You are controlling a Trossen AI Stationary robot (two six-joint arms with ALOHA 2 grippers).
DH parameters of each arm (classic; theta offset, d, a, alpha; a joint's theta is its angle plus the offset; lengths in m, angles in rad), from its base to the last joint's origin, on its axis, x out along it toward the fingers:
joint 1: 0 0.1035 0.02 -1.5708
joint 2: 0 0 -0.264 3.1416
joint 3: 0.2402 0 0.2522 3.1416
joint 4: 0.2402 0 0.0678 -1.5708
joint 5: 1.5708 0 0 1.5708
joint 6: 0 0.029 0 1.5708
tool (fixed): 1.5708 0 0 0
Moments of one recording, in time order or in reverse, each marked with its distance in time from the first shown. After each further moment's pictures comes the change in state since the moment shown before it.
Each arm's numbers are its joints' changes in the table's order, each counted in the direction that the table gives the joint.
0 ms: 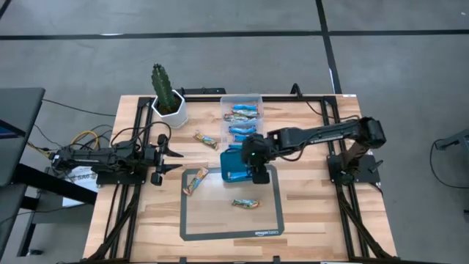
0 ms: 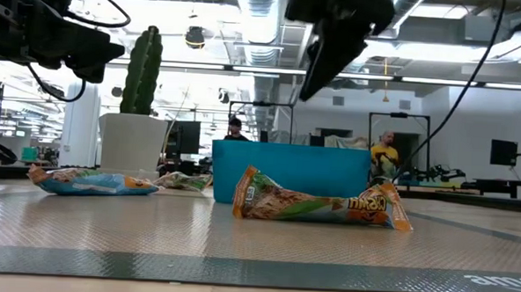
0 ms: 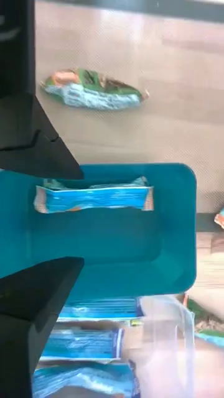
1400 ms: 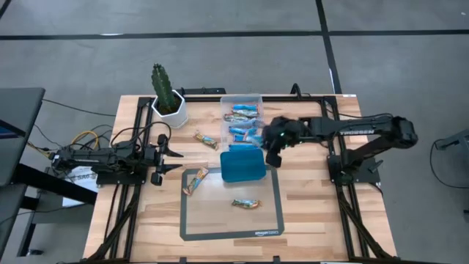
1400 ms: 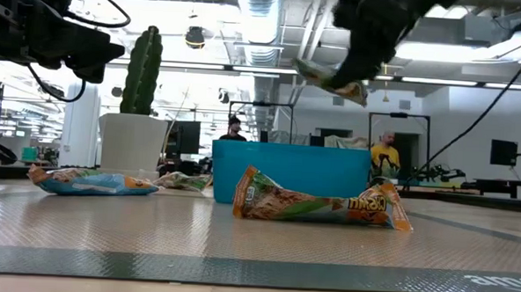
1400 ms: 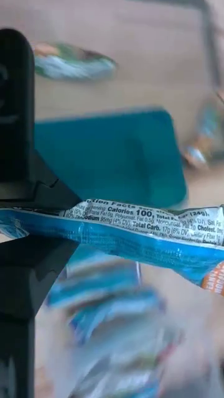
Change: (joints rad) left arm 0.000 0.000 0.000 0.000 0.000 0.000; right arm -0.149 -0.346 -0.337 -0.216 0.014 0.104
